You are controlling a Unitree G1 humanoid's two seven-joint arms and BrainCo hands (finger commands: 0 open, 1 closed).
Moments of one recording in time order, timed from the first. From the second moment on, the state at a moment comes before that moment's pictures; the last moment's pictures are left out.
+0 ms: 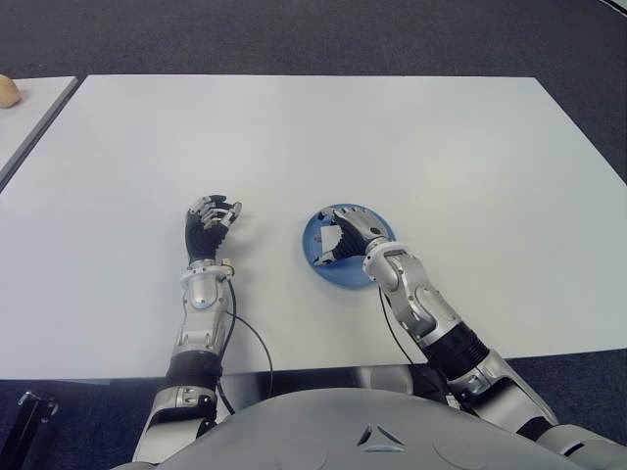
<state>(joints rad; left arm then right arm) 0.00 0.03 0.14 0.40 0.07 -0.37 0.24 -0.21 -0.27 0.58 0.04 -0.89 0.23 0.17</state>
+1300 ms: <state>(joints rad) 0.00 0.05 0.15 0.42 0.06 -0.38 0.24 -0.16 -0.28 0.54 -0.01 -0.91 0.16 0.02</state>
